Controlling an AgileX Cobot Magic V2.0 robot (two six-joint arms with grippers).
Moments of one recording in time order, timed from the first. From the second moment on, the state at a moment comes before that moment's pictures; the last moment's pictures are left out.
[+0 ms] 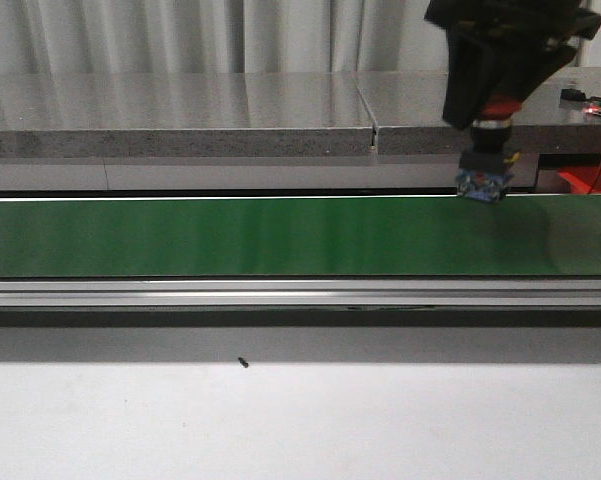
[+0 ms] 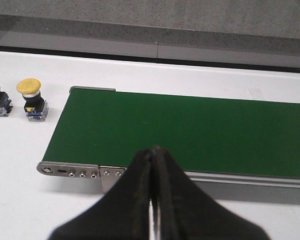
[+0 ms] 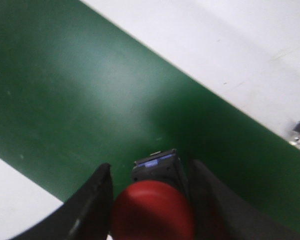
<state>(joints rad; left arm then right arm) 0.12 0.42 -0.55 -0.24 0.63 0.11 0.20 1.76 -1.59 0.21 1.07 -0.29</state>
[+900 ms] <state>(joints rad) 0.12 0.42 -0.55 -0.24 0.63 0.11 -0.35 2.23 -2.25 0.36 1.17 -0.34</state>
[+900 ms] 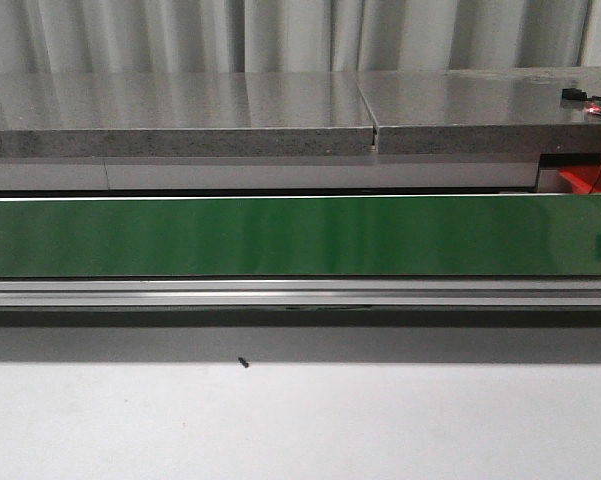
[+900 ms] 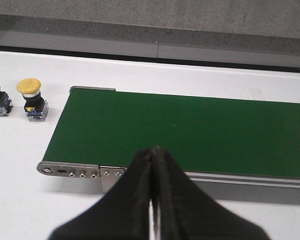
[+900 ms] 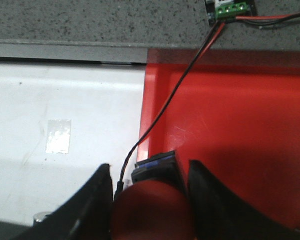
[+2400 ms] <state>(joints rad) 0.12 0.42 -0.55 -0.24 0.63 0.11 -0.19 2.09 -2.34 0.41 1.17 -0.38</state>
